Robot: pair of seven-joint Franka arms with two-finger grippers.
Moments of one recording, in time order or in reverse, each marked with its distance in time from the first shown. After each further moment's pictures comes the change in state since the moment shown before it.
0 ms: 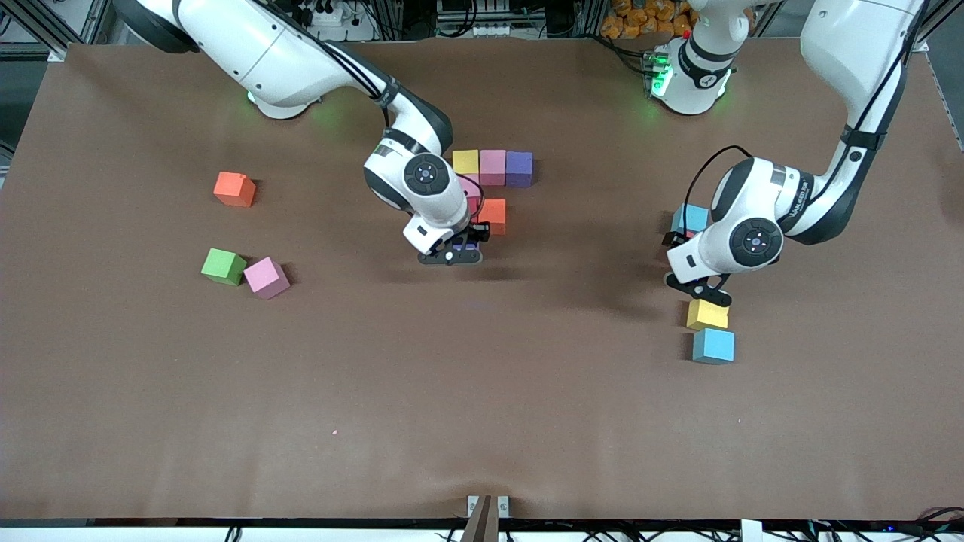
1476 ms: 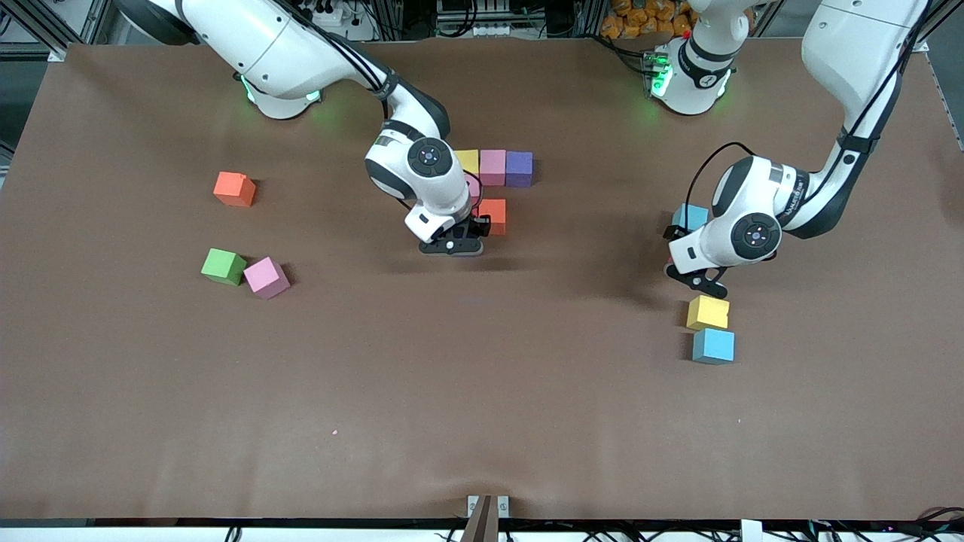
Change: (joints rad) left arm 0.038 0.009 -0.009 -0.085 0.012 0.086 0.041; right arm 0.019 -0.015 -0.009 -0.051 -0.080 0.067 0.097
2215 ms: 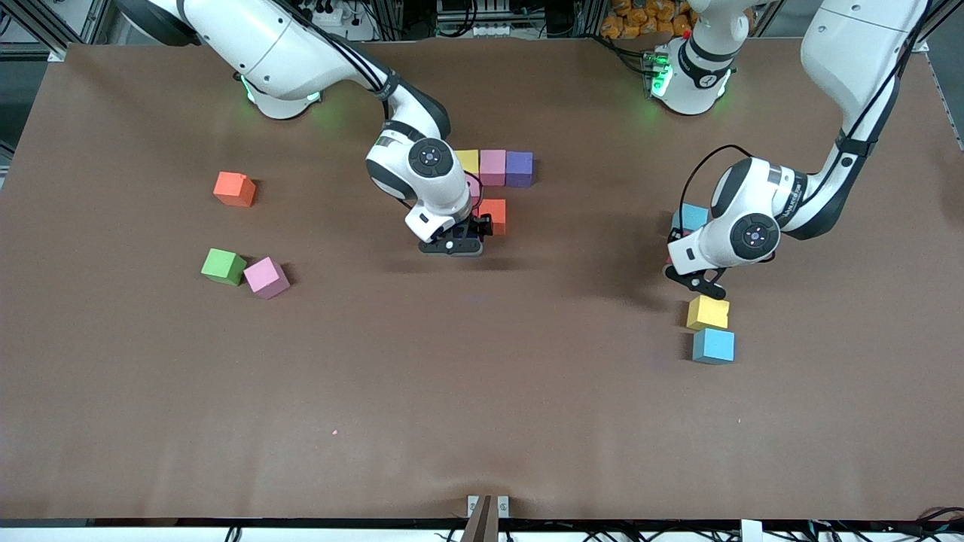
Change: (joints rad) left arm 0.001 0.007 0.001 0.003 0.002 0.024 -0.018; right arm 0.002 0.004 -0.008 0.002 0.000 0.004 0.022
